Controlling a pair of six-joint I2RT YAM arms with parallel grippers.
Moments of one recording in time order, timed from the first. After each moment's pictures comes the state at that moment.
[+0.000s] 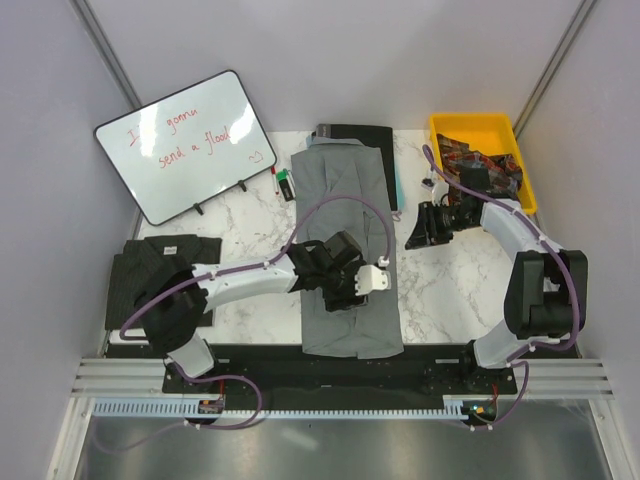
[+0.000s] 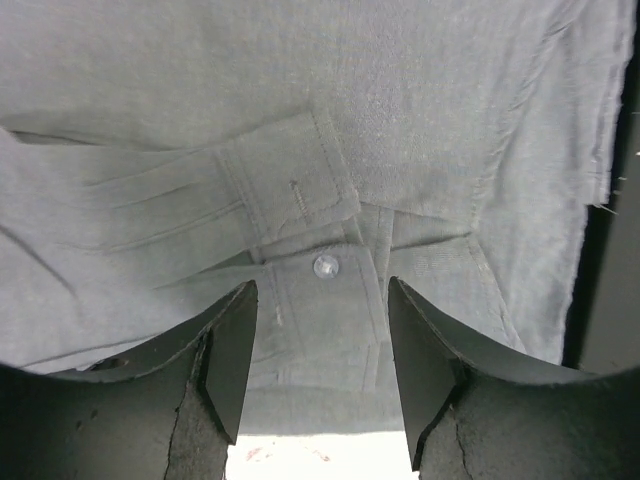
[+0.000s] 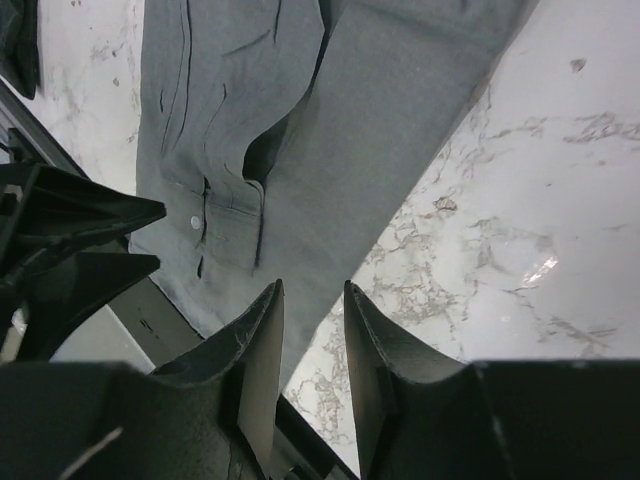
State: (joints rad) left arm -1.00 1.63 1.09 -0.46 0.26 0.51; right arm 0.00 1.60 1.13 -0.75 -0.76 -0.16
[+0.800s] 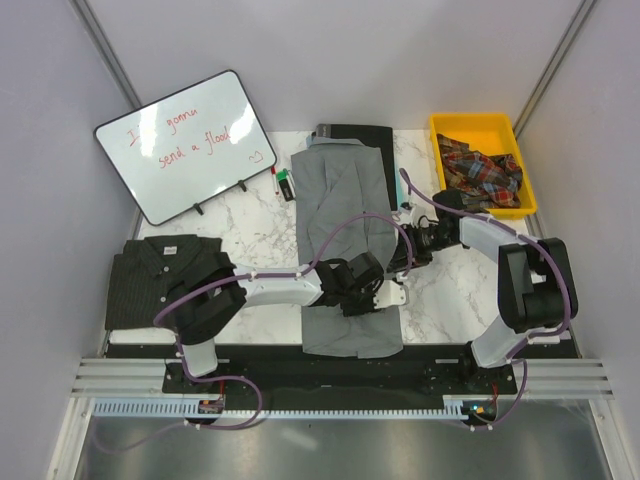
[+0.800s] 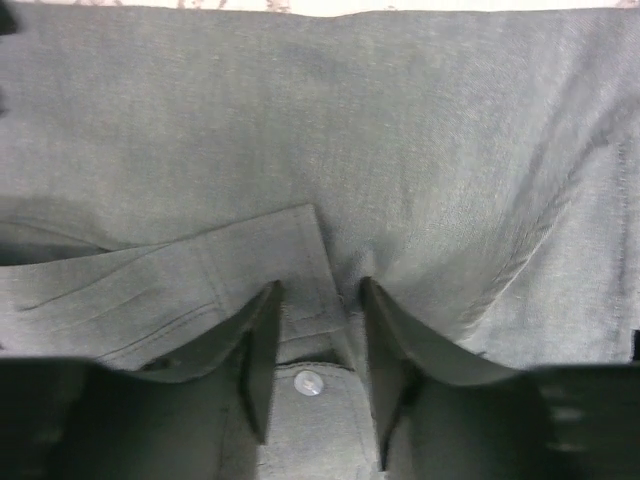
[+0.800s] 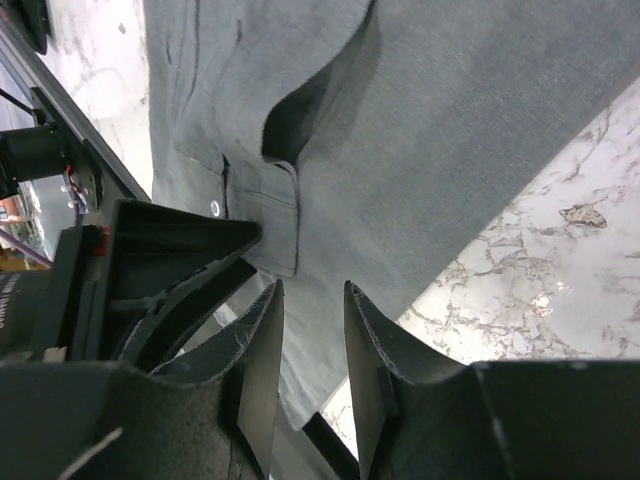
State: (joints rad) left arm -1.12 1.81 1.10 -0.27 0.09 0.45; right arm 0.13 1.63 0.94 -0.58 -0.81 -0.02
